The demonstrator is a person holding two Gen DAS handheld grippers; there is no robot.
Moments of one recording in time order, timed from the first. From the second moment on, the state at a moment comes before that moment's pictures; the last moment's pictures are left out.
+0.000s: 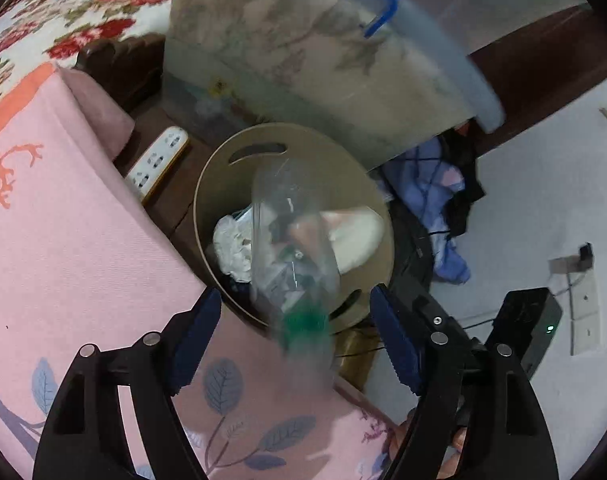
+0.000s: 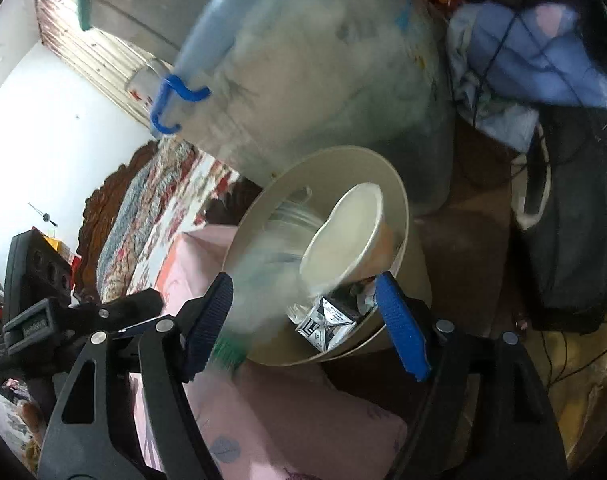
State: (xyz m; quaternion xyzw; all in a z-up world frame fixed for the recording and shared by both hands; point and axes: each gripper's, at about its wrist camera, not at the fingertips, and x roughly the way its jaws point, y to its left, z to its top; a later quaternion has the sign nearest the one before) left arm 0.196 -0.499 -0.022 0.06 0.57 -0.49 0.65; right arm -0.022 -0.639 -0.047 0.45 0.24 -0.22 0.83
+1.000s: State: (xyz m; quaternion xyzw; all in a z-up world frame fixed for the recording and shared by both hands) left arm 0.127 -0.067 -0.042 -0.03 0.51 -0.31 0.80; right arm 0.009 -0.387 -0.026 0.33 0.33 -0.10 0.88
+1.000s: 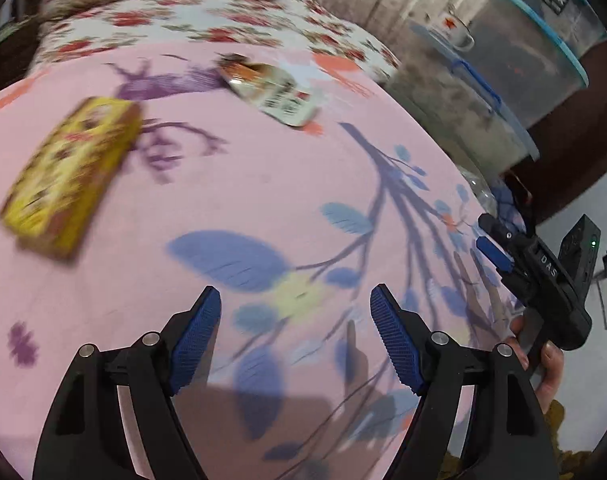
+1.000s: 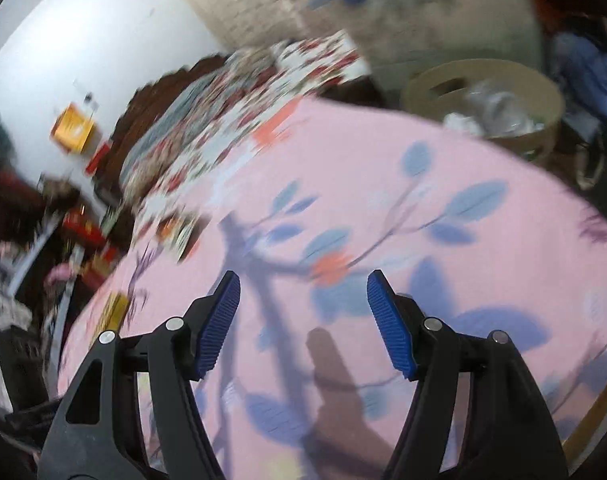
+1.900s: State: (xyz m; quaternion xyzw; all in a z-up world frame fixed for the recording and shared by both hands) left arm 0.104 -0.044 -0.047 -0.03 0.46 -0.31 0.83; right arm 0.027 -0.311 -0.030 0.28 0.38 -0.07 0.88
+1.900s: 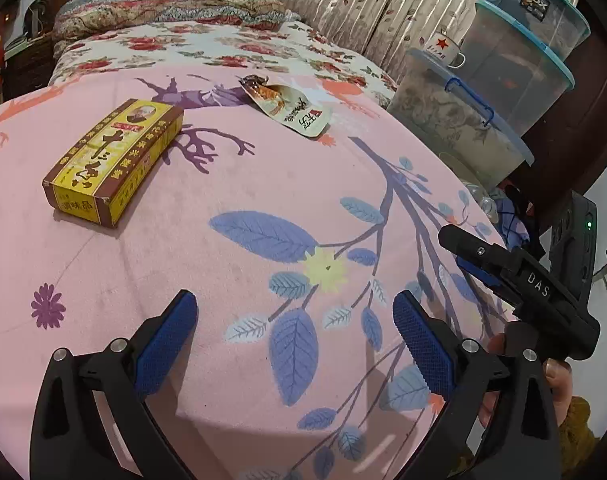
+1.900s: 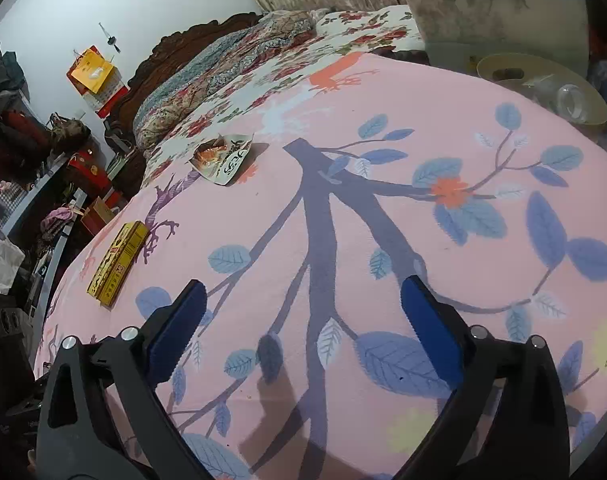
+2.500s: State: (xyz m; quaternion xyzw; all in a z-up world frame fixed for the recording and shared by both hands) left arm 0.099 -0.051 -0.048 0.00 0.46 -0.30 0.84; right arm 0.026 -0.315 -0.031 0.30 0.36 -0.06 0.88
